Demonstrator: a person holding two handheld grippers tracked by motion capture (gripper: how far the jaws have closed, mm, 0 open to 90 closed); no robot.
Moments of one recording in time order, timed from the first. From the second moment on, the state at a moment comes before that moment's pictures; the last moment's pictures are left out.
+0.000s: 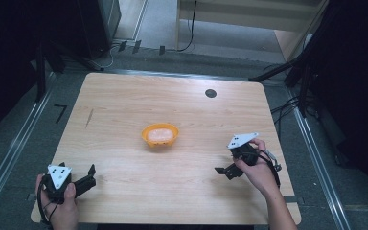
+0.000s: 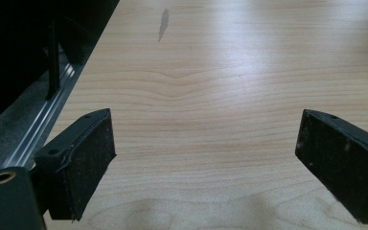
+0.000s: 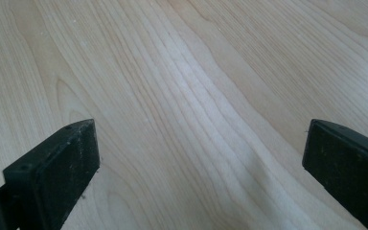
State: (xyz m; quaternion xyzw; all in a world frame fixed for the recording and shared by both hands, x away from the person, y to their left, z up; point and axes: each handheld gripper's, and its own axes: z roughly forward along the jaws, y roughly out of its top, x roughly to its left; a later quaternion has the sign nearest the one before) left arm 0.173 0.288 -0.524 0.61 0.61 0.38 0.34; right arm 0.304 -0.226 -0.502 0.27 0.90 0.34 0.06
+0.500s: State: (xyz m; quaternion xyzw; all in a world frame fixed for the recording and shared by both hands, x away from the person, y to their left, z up) left arm 0.173 0.287 -0.524 0.61 0.61 0.38 0.33; right arm 0.278 -0.264 -0.513 0.31 0.88 0.36 0.08
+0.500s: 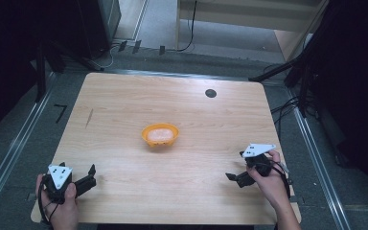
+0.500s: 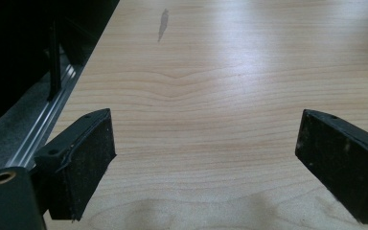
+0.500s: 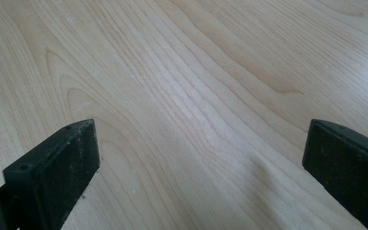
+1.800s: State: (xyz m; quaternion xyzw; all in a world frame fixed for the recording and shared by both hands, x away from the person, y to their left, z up) left arm 0.173 0.284 -0.524 0.62 0.60 0.39 0.32; right arm 0.217 -0.348 -0.541 0.38 0.82 0.42 0.11
